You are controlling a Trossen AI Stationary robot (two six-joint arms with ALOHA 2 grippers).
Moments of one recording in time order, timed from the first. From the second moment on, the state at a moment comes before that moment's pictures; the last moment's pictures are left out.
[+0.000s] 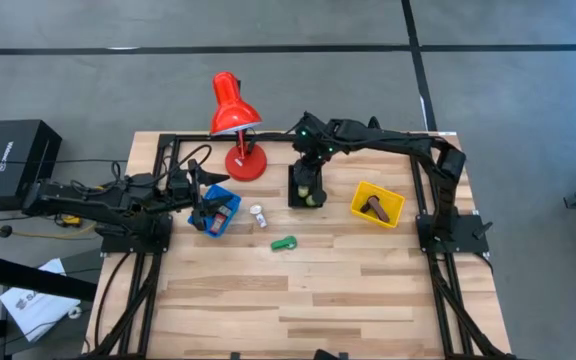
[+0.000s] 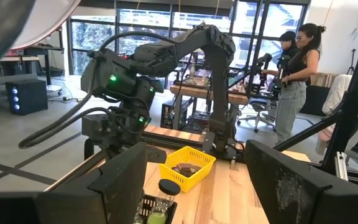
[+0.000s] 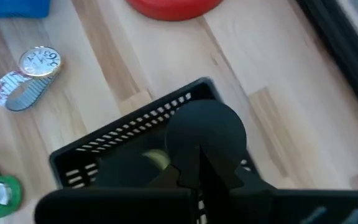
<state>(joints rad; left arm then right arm) -0.06 0.60 0.45 0.25 -0.31 -0.08 -0.44 1.93 1.55 -0.72 -0.08 0.04</state>
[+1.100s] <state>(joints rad) -0.06 0.60 0.45 0.25 -0.31 -0.10 -0.20 1.61 1.49 -1.06 -0.11 -0.03</state>
